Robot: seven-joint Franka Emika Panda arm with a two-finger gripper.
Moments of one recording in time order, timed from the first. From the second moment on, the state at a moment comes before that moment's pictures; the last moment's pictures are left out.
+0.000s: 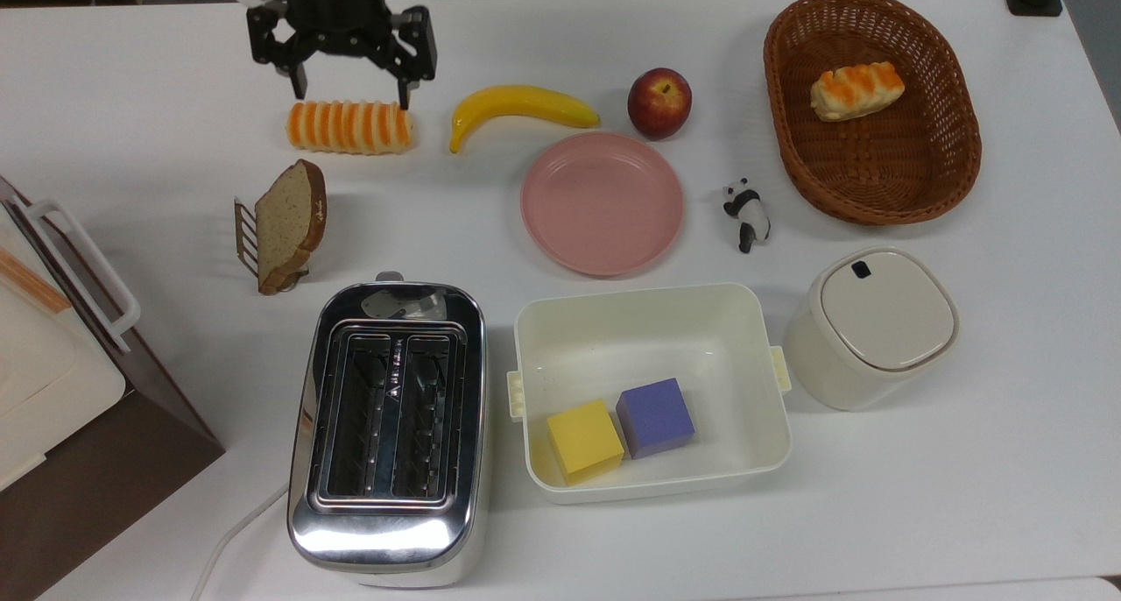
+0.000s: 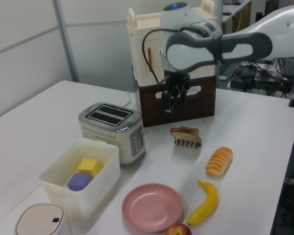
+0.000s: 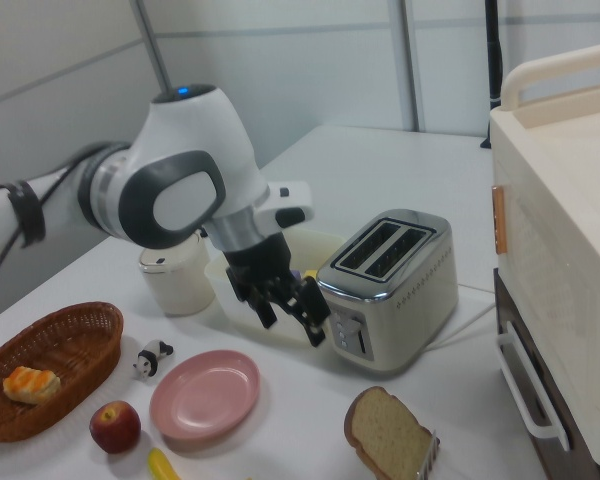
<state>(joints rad) -0.02 0.08 -0.10 -1.71 -0.10 1.87 -0.07</state>
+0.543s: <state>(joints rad) -0.02 0.22 -0.15 -1.77 -0.28 2.01 -0.17</state>
